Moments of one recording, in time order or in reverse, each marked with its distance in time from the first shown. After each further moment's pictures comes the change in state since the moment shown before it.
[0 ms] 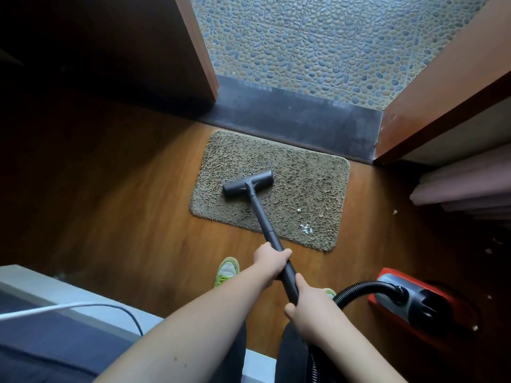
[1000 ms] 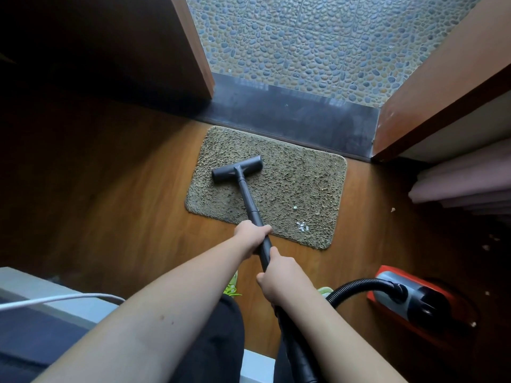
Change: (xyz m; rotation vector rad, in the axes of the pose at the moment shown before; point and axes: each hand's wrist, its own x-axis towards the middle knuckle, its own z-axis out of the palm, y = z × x) left_hand 0.050 0.017 -0.041 -0.084 0.014 -0.019; right_hand 0.038 -0.052 -0.002 0.019 0.080 -0.003
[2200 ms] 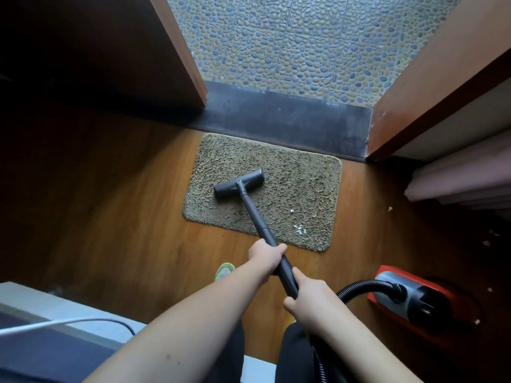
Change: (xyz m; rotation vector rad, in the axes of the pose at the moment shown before) left_hand -0.040 -0.003 0.049 0.031 -0.008 -0.007; right_hand -0.031 0.062 -0.029 0.037 -0.044 -0.038
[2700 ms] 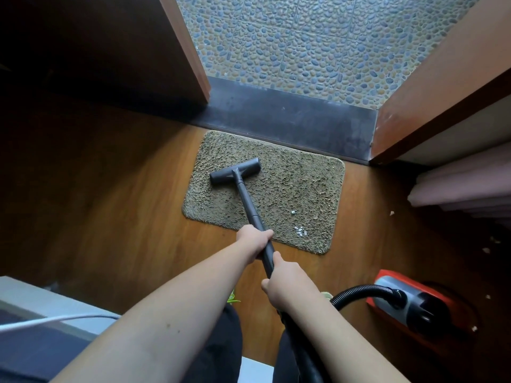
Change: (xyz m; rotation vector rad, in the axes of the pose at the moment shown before) left_hand 0.036 0.026 -0.037 0.001 0.023 -0.026; right_hand 0.040 -0.049 0.004 -0.032 -0.004 0.017
